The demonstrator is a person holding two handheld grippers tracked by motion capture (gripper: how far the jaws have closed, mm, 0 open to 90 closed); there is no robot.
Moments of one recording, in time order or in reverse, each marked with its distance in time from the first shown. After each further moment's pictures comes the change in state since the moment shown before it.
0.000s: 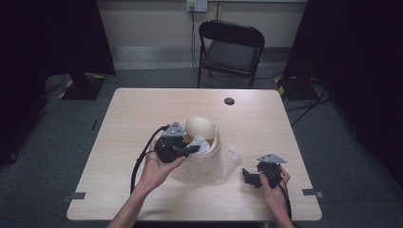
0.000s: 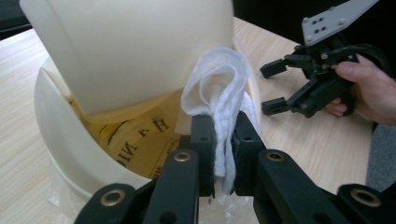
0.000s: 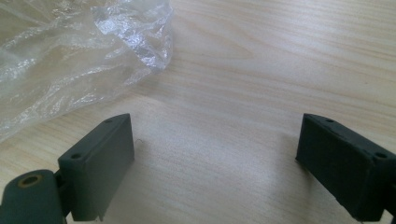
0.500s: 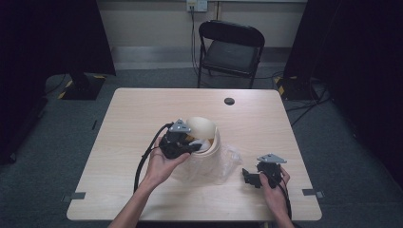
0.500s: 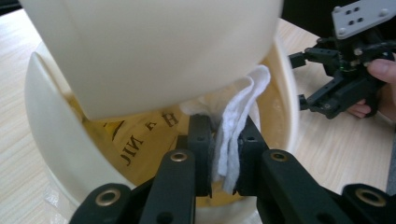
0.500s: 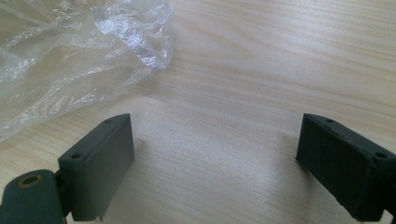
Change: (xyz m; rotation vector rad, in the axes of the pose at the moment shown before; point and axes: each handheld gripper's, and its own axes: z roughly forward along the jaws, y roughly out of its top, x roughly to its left) left arm 0.010 0.003 0.020 0.055 0.011 -0.043; right arm 0.000 0.000 0.000 0.000 0.000 0.000
